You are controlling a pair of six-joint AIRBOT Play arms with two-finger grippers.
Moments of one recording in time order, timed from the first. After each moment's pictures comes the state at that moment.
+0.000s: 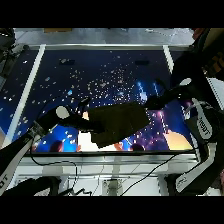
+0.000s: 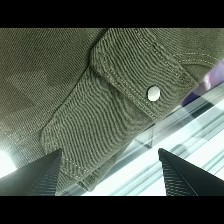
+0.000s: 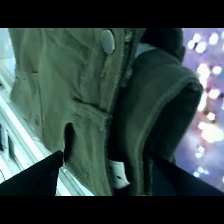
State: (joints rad) left arm -0.38 -1.26 0.86 0.88 -1.00 -1.35; right arm -0.16 -1.87 1.53 -0.77 1.60 1.02
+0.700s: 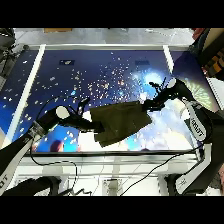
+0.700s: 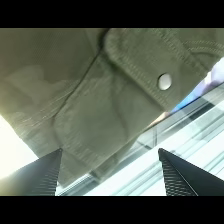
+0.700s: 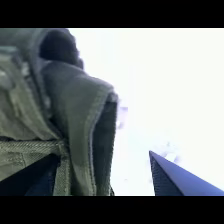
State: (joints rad) left arm -0.38 -1.26 0.86 0.87 -1.00 -1.35; right arm -0.03 -1.87 1.54 -1.16 1.36 1.26
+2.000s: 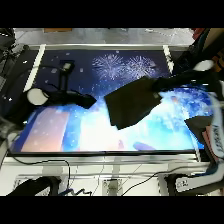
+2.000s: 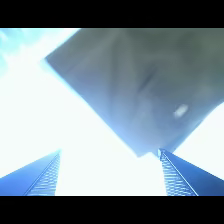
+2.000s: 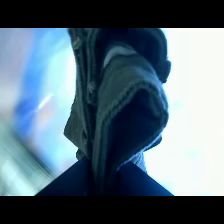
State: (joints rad) left arm -0.29 -1.10 1.14 1.02 -0.89 -1.18; right arm -0.19 -1.58 1.66 -0.83 1.47 1.23
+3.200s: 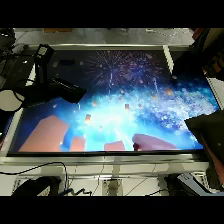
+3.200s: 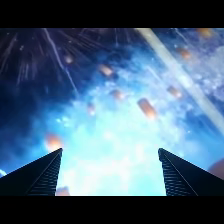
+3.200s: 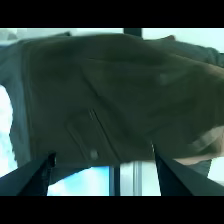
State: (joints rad) left arm -0.27 -0.96 1.18 1.10 -0.88 -1.16; right arm -1.21 -1.07 1.67 -1.62 1.66 2.01
